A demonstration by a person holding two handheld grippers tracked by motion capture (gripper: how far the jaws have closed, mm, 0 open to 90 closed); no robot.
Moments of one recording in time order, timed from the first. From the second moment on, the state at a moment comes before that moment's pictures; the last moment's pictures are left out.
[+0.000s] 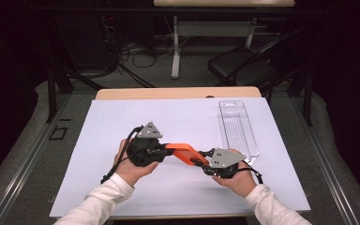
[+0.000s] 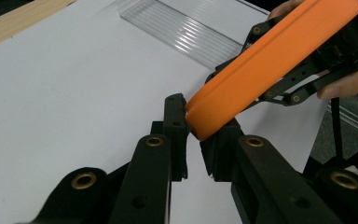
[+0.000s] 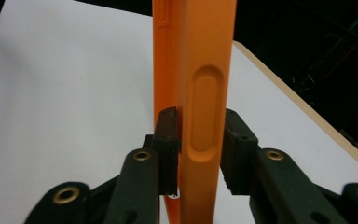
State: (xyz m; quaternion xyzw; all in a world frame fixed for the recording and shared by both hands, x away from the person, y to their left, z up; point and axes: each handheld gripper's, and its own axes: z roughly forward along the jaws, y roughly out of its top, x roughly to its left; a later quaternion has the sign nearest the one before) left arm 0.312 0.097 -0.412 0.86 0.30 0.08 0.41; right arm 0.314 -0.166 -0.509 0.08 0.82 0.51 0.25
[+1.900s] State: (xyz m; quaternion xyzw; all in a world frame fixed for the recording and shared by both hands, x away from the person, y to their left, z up) left arm 0.338 0.085 -0.403 0.85 0.40 0.13 0.31; right arm 0.317 -0.151 -0.477 0.16 0.81 0.47 0.32
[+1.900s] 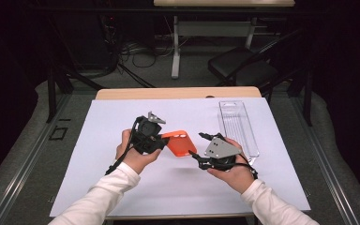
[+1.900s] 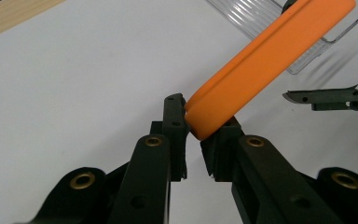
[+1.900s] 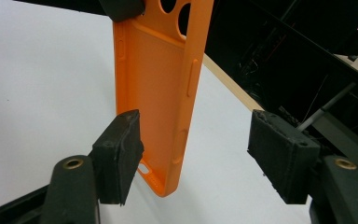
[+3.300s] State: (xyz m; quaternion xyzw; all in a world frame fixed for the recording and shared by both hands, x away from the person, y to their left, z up) left arm 0.350 0.058 -0.414 0.87 0.40 0.12 0.25; right arm 0.322 -0.138 -0.457 0.15 0.80 0.45 0.35
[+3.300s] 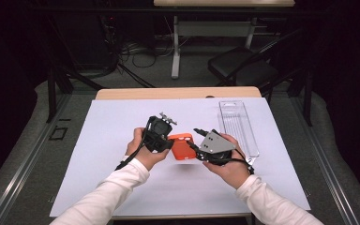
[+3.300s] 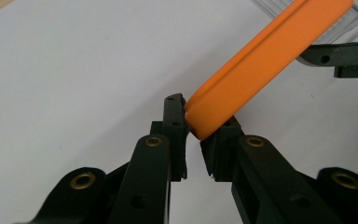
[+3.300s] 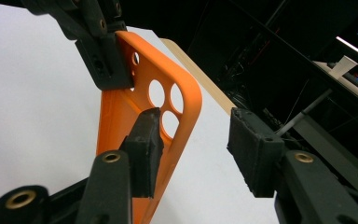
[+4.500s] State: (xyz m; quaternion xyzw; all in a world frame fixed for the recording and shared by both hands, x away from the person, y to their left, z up) left arm 0.349 0.056 -0.416 0.87 0.40 0.12 0.24; right arm 0.319 -0.124 -0.446 0.14 0.81 0.42 0.39
